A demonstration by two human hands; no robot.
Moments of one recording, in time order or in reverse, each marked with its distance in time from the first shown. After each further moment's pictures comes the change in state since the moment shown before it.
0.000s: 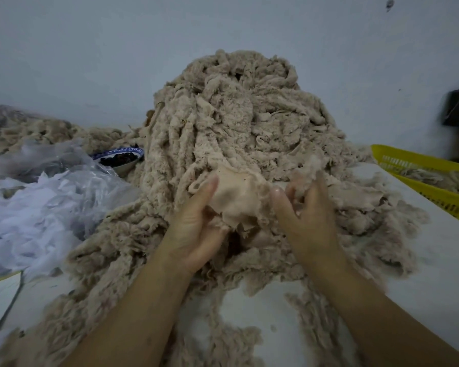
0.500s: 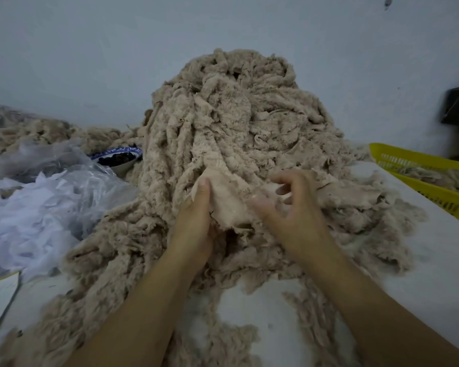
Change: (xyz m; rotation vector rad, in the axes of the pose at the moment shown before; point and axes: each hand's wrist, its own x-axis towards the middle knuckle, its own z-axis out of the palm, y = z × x) left_hand 0.004 -0.011 0.003 0.368 0.391 0.094; right_hand 0.002 -0.003 -0.002 -0.050 -0.213 0.064
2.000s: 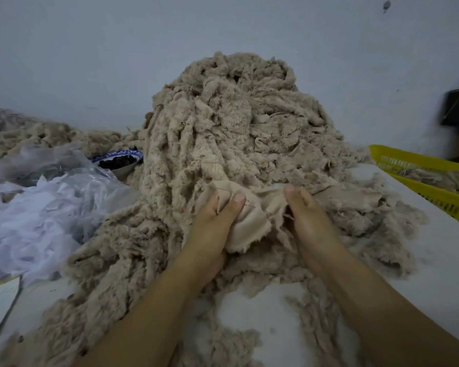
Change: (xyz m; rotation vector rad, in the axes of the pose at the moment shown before) left_hand -0.006 -0.012 0.008 0.129 -0.211 0.091; right_hand 0.011 0.026 0.007 0.658 -0.035 0.519
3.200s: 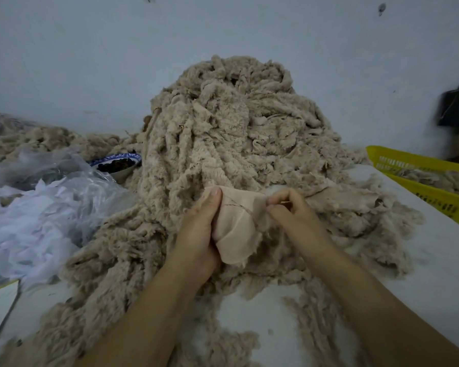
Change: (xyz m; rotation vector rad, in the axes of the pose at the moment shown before) left_hand 0.001 0.009 -0.004 -0.274 0.051 -0.122; right_hand -0.004 -0.007 -0.002 -0.294 -0.083 -0.113
